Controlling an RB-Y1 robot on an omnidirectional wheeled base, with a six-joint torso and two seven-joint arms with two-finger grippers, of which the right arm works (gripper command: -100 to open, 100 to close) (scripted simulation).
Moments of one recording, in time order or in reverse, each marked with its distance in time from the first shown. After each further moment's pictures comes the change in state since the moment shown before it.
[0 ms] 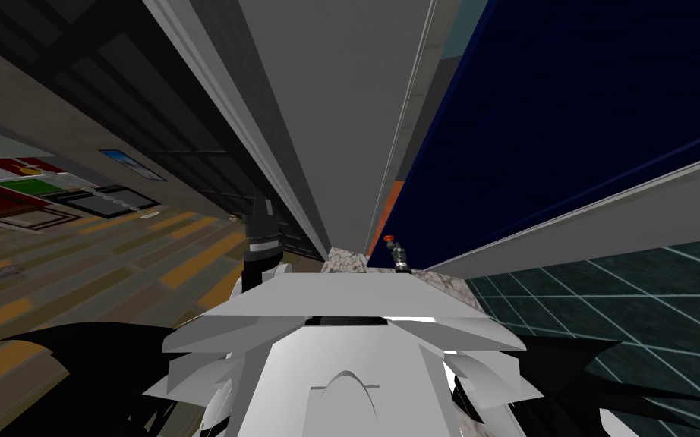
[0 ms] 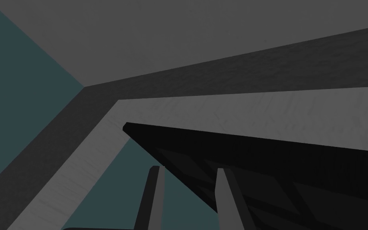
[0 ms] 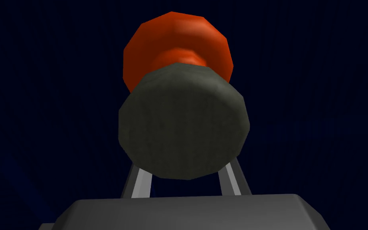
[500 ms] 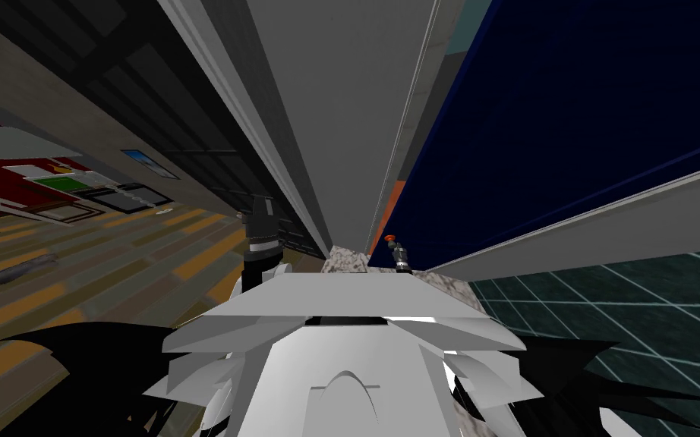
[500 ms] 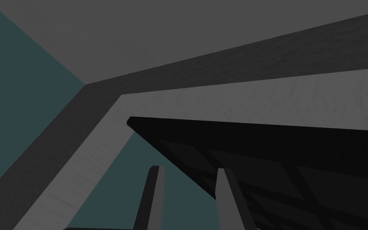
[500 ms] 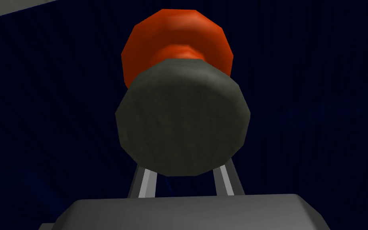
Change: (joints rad) arm -0.010 -0.016 0.015 0.016 -0.053 0.007 -0.108
